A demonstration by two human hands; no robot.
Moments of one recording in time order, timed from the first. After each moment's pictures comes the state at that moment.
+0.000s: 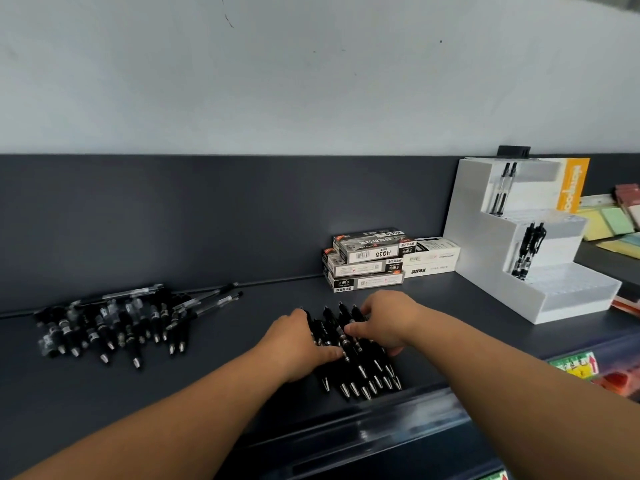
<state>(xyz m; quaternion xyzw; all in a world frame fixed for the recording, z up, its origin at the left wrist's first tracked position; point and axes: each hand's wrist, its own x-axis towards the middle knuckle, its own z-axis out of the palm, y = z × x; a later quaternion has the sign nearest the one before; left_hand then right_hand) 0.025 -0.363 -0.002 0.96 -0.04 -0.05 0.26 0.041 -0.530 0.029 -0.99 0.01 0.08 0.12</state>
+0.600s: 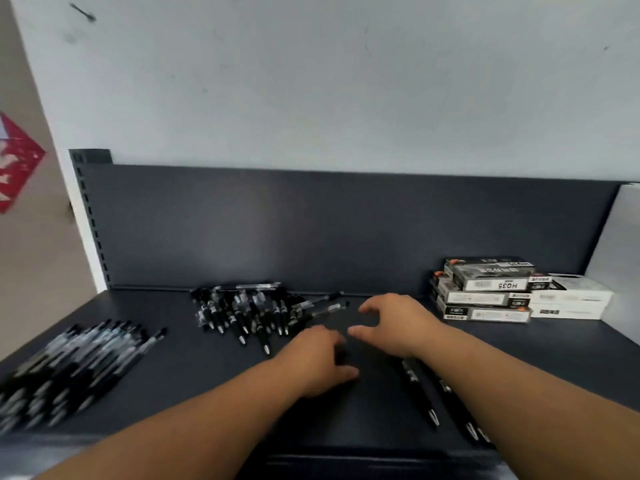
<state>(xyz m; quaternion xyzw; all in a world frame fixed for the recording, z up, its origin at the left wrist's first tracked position) 0.005 -0.245 -0.004 0.99 -0.04 0.01 0.16 0.054 -0.397 0.040 -0.97 -0.19 0.00 0.13</state>
